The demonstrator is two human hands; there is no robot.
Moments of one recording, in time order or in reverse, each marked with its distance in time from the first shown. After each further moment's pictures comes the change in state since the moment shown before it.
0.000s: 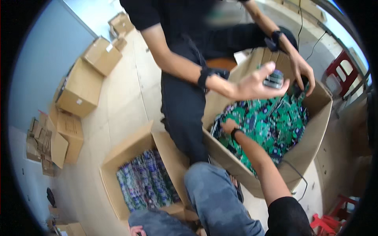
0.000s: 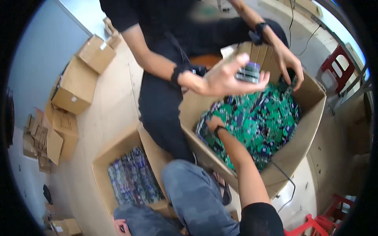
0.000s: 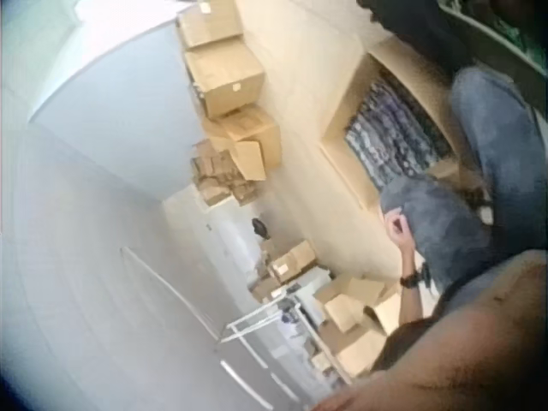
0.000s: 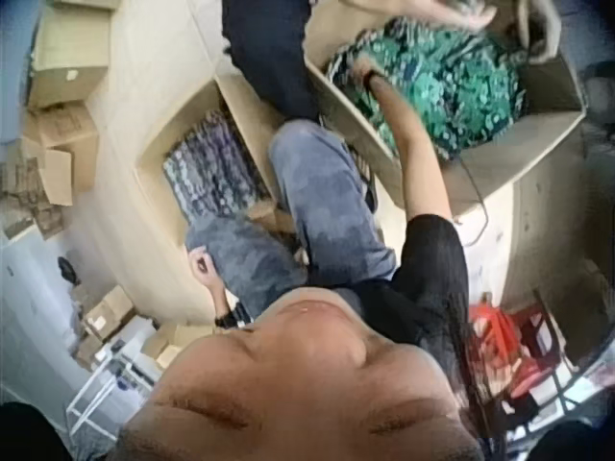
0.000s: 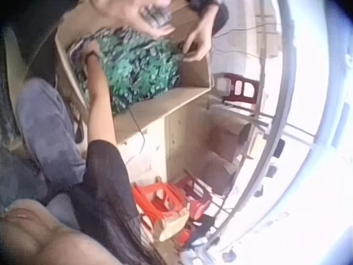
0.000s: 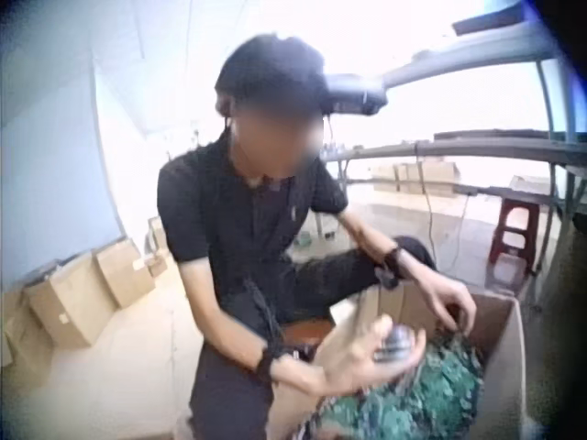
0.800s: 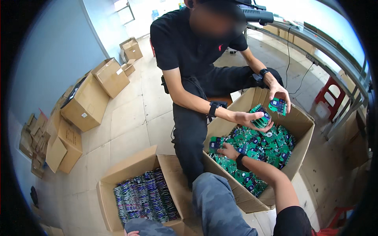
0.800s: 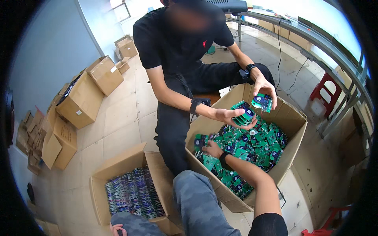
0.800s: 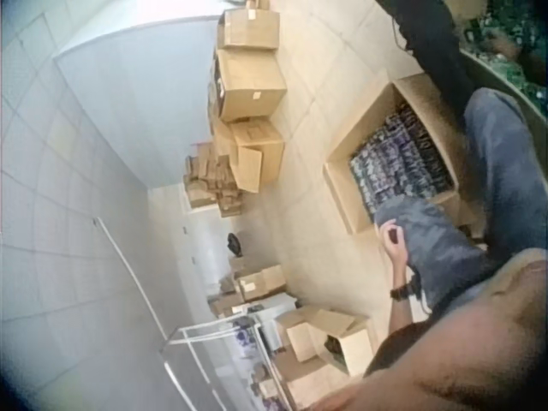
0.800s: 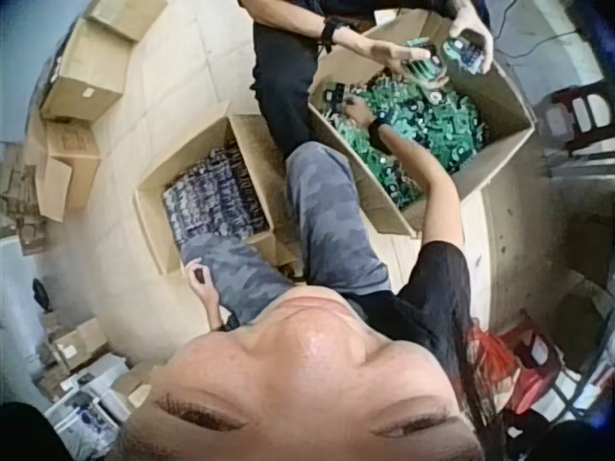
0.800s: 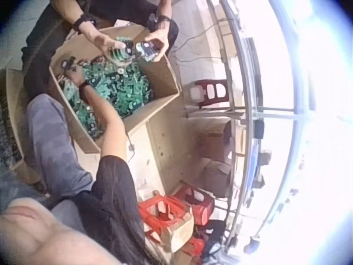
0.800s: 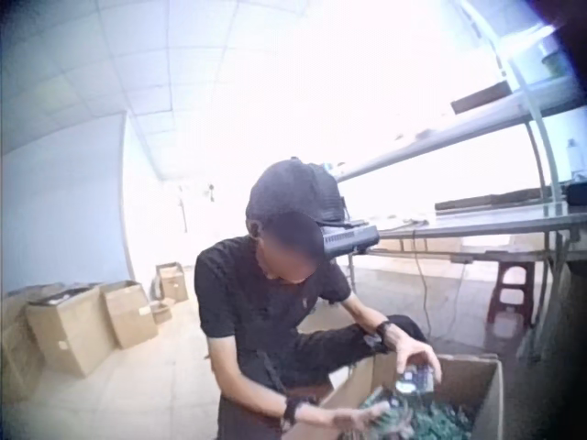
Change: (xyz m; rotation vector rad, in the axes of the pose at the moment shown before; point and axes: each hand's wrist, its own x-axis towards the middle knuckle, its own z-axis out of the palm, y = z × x) left_hand 0.000 0.016 -0.002 -0.092 0.071 -0.005; right_hand -0.088 -0.031 -0.080 0.504 -0.174 -0.331
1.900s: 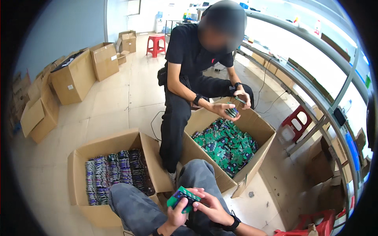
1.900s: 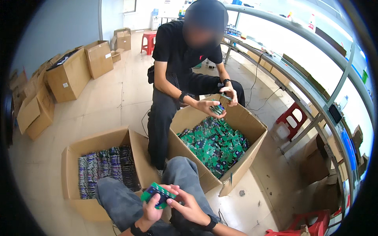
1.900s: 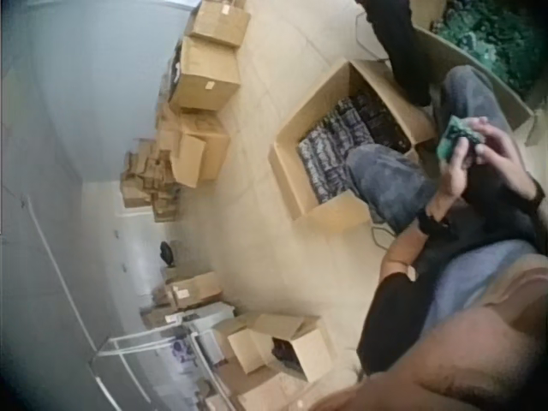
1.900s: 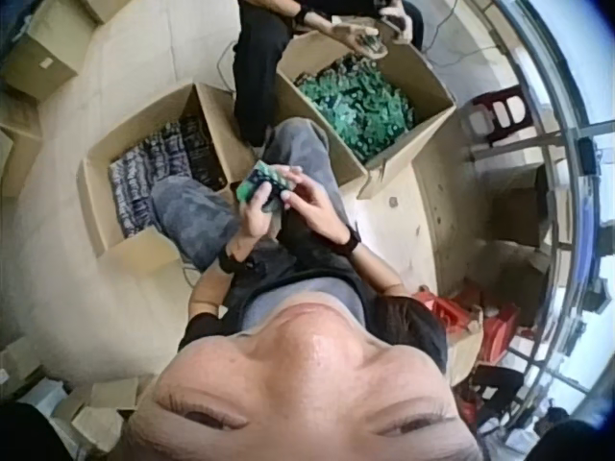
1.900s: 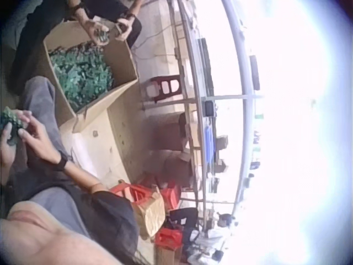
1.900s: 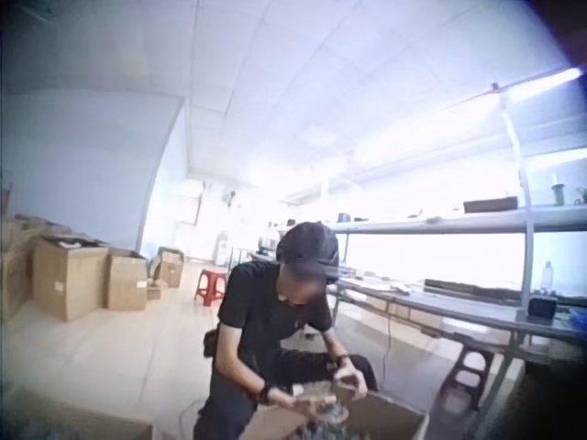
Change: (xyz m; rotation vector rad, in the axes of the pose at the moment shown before) left_hand -0.065 0.151 0.099 -1.468 -0.811 -0.016; right_hand -0.404 -0.161 0.153 0.381 0.022 -0.155
